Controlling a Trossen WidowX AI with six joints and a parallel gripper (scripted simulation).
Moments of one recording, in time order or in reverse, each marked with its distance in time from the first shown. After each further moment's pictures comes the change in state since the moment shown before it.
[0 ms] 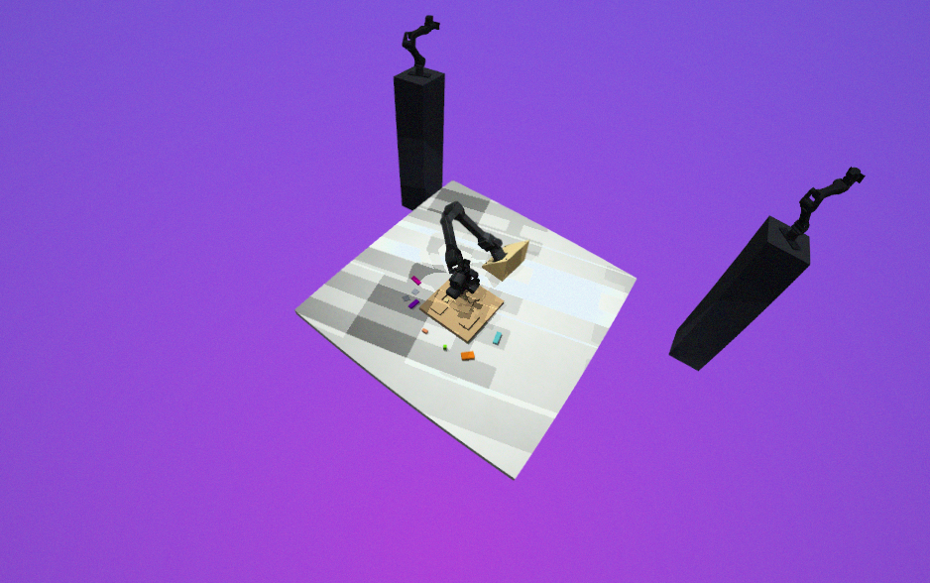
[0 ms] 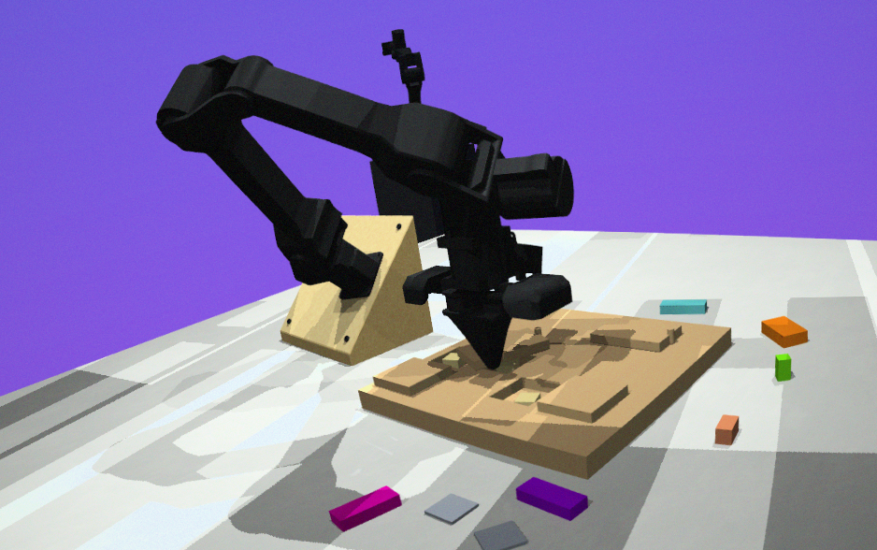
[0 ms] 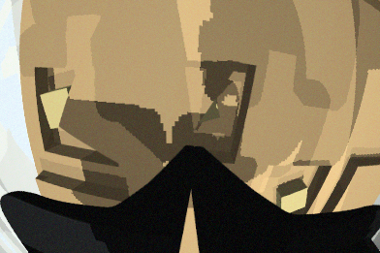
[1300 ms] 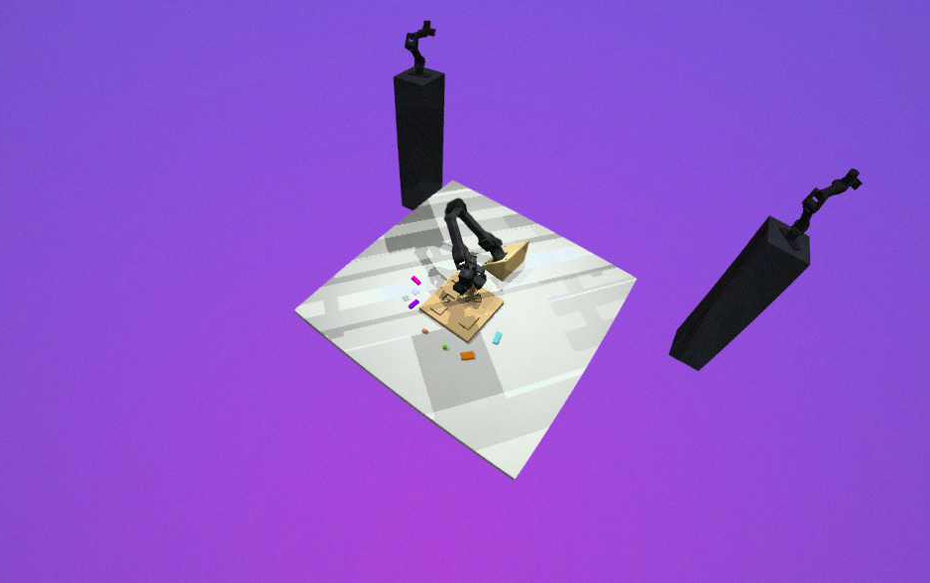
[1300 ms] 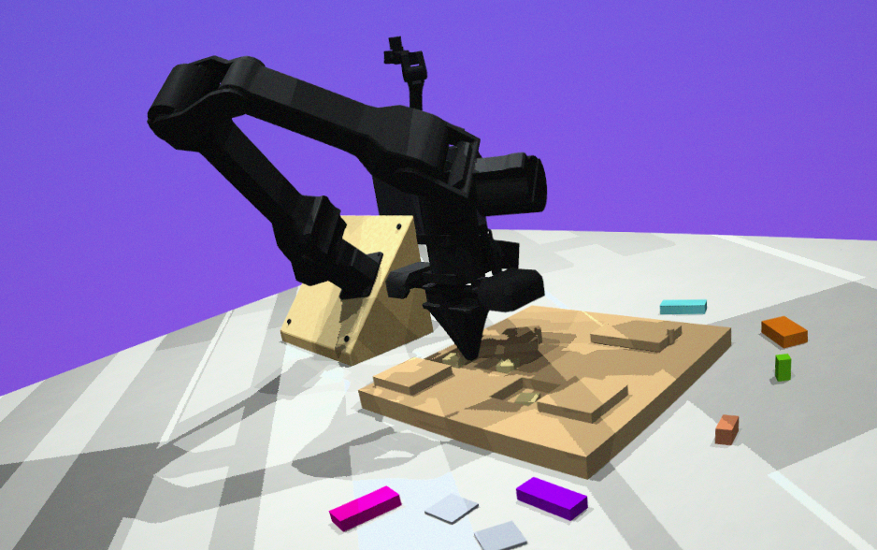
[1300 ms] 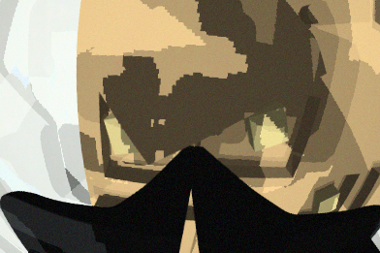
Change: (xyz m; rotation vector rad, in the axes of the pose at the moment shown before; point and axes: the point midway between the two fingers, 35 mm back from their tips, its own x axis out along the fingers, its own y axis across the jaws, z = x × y) arm 0.000 0.041 0.010 0.000 0.002 -0.001
